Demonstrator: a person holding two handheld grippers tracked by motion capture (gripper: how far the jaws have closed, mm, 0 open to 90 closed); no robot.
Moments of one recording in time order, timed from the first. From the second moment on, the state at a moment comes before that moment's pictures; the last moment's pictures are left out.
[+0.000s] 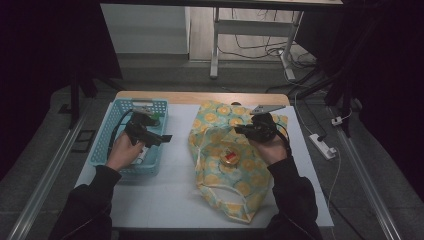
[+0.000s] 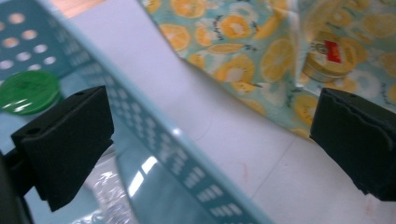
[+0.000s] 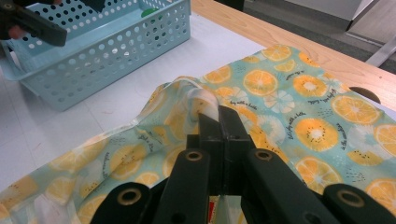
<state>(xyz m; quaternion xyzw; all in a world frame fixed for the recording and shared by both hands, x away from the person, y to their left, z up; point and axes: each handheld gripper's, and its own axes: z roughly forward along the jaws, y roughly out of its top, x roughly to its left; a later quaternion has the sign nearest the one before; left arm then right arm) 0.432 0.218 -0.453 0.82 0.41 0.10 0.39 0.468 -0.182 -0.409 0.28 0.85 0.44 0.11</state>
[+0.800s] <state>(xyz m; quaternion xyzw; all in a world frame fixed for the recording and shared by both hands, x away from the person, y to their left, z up) 0.442 0.266 -0.486 0.82 0.47 0.11 0.31 0.469 -0.181 -0.413 0.28 0.85 0.43 0.11</state>
